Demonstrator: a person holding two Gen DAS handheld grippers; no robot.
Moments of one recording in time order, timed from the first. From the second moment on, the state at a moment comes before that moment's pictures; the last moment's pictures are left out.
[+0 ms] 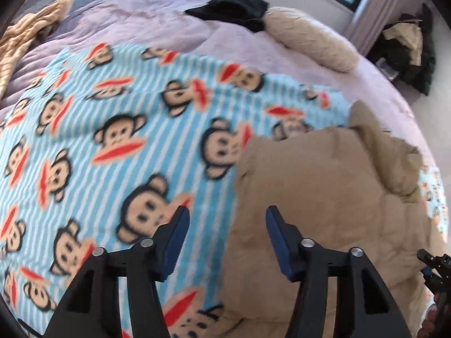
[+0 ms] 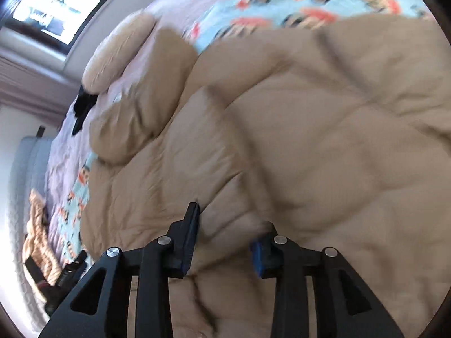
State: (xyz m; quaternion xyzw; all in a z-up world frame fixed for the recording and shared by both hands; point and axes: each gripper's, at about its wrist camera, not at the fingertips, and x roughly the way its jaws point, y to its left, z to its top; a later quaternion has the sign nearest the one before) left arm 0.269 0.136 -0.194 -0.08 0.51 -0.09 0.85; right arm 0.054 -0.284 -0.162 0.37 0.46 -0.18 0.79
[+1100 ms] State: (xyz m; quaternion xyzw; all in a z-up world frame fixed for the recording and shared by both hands) left arm 0.169 -0.006 -0.164 0.02 0.56 -0.15 0.82; right arm -0.049 -0.350 -0.153 0.40 0.47 -0.16 0.77
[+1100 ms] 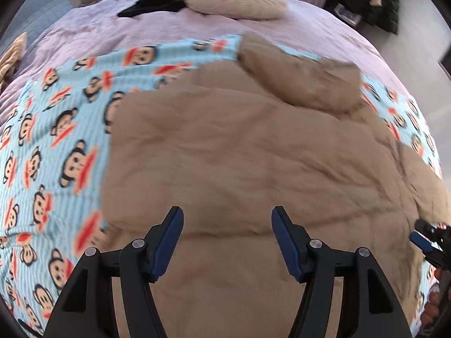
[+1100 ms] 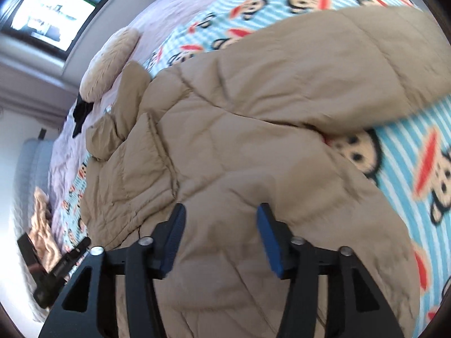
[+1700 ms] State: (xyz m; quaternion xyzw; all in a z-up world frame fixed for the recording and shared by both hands) left arm 0.098 -0.134 -0.153 0.06 0.57 -0.22 0.79; right arm -0.191 -0.485 -0.152 0.51 0.36 -0.28 0.73
